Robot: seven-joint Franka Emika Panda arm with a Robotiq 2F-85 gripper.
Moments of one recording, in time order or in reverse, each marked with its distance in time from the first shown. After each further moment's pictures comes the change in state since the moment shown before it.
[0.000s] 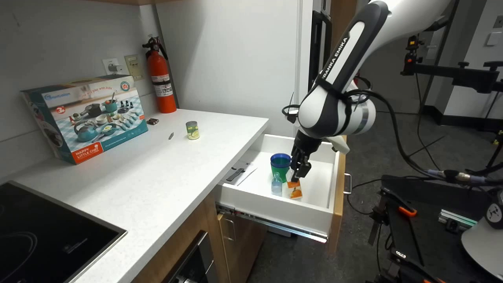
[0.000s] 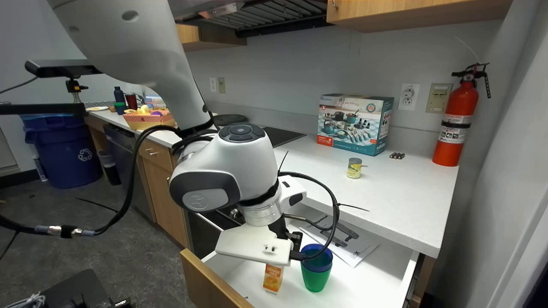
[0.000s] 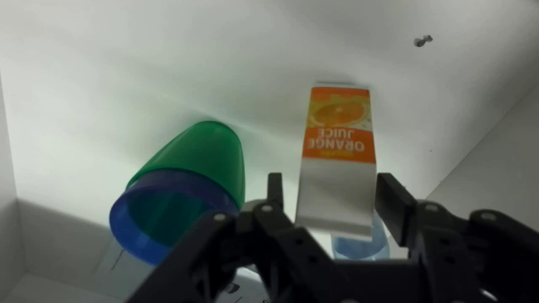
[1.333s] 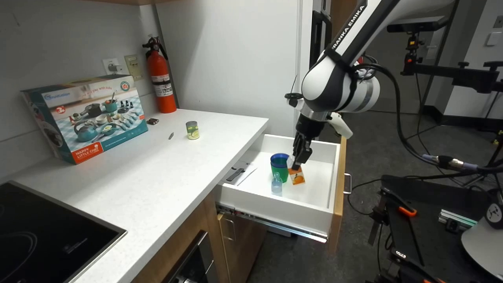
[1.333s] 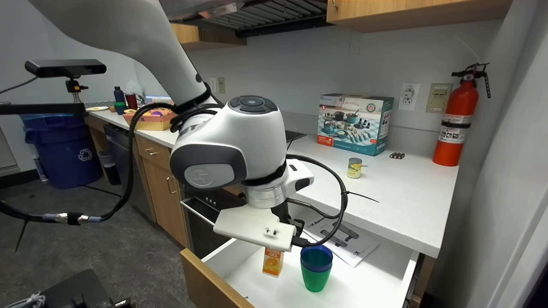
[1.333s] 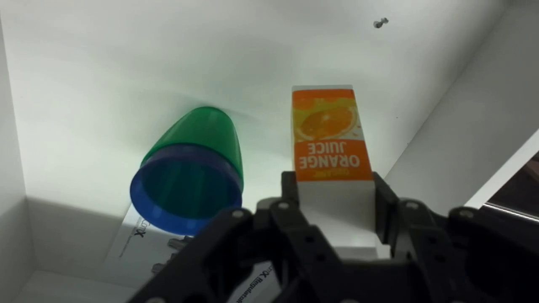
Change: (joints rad) arm 0.041 -0.143 -0.090 -0.006 -0.023 -0.202 0.062
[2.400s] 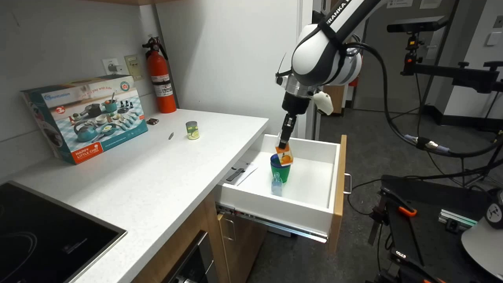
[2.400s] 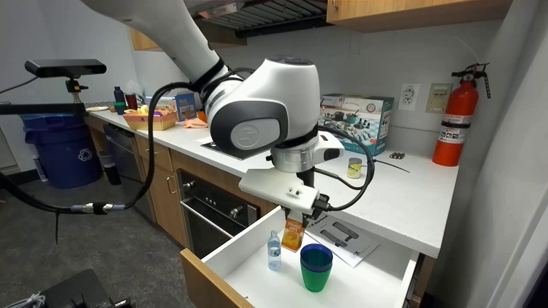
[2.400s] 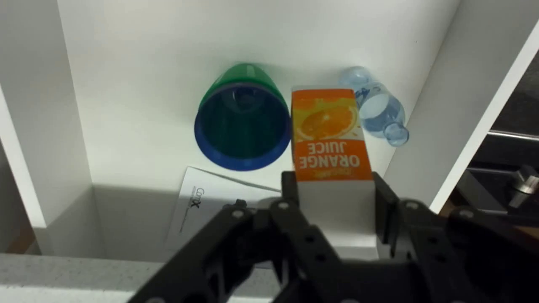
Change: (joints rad) arm -0.002 -0.019 -0.071 0.174 -0.254 -0.208 0.383
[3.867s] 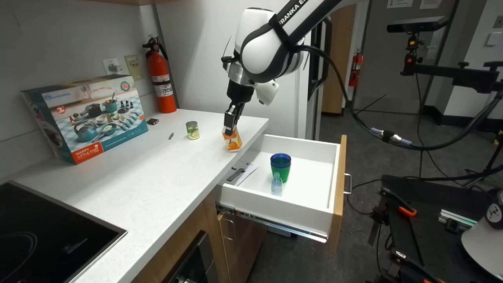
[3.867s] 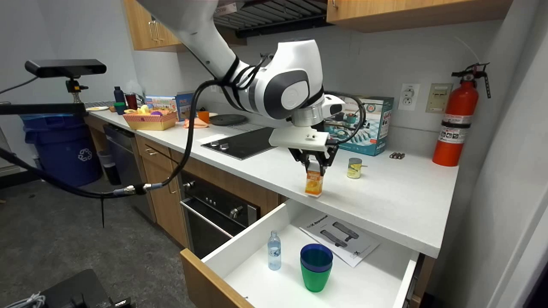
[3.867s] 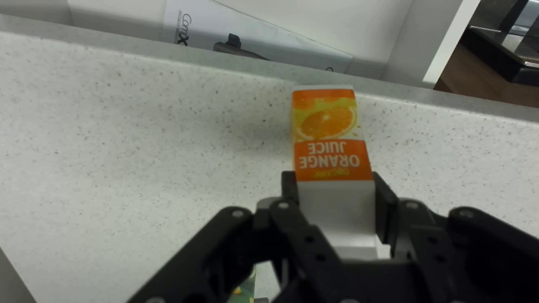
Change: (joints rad) arm 0.084 0.244 0.059 0.454 -0.286 -0.053 0.376
